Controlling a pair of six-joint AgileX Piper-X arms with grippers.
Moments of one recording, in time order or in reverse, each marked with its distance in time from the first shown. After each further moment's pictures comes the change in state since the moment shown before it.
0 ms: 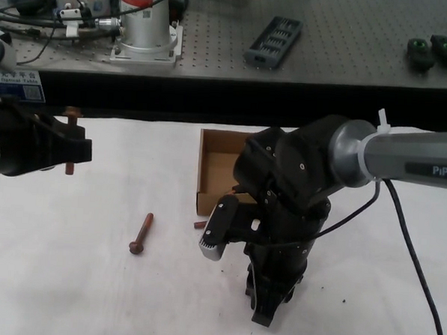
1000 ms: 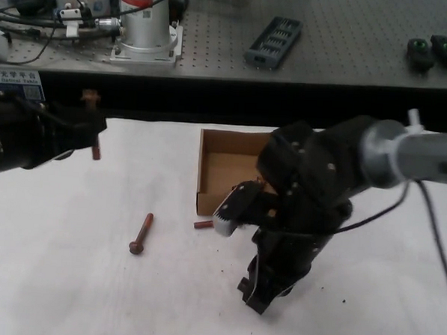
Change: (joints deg) left arm -0.7 0.0 5.7 -18.3 9.3 -12.1; right arm -3.6 -7.4 6.3 -7.9 -12.1 9.2
